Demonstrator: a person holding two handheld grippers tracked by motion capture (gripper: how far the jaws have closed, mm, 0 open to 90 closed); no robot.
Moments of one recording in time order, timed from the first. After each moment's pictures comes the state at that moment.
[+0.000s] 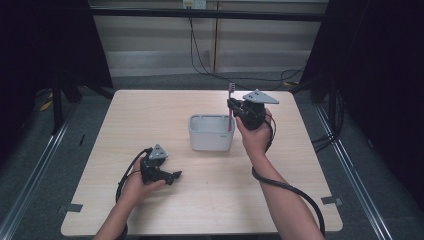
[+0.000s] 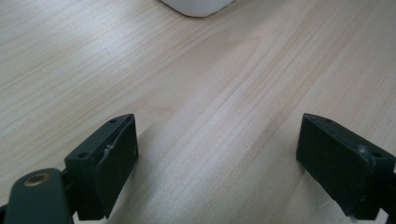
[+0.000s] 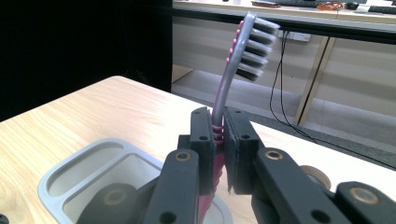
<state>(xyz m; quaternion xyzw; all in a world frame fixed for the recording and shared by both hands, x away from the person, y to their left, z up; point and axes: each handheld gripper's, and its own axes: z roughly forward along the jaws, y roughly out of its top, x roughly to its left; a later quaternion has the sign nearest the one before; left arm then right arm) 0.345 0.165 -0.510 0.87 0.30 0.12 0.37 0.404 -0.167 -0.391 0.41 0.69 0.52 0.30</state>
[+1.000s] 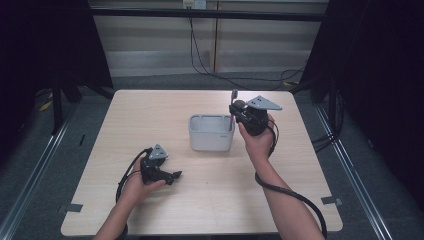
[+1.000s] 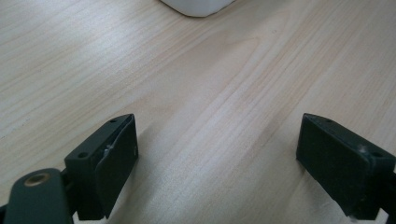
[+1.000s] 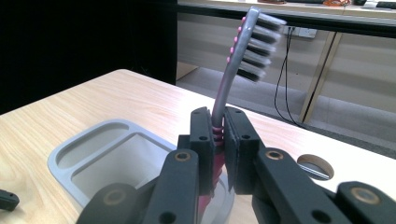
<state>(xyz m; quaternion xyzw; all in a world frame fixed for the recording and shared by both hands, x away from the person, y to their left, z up) 0.345 0.165 -0.510 0.87 0.30 0.12 0.37 0.393 -0.174 -0.402 0.41 0.69 0.52 0.29</state>
